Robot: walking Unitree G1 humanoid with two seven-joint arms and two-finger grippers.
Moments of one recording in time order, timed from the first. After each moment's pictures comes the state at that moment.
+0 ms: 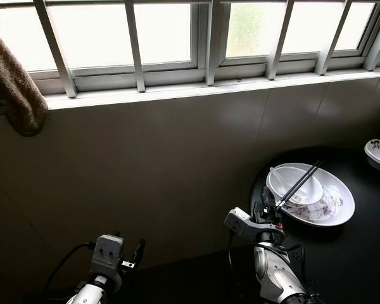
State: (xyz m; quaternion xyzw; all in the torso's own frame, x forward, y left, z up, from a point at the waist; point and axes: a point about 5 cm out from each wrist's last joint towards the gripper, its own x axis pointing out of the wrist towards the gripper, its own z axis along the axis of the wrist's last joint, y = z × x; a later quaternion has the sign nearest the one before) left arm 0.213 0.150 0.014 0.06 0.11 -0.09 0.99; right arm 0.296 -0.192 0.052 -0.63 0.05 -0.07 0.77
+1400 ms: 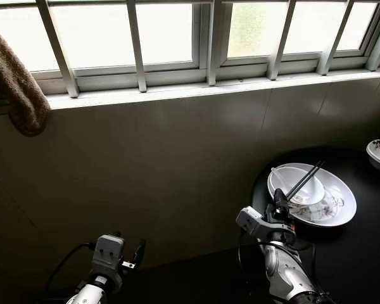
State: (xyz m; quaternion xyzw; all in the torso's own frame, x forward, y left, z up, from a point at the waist) left arm 0.213 0.149 0.013 0.06 0.12 -0.10 0.99; right arm 0.296 -0.210 0.050 -0.63 0.08 -0.08 0.77
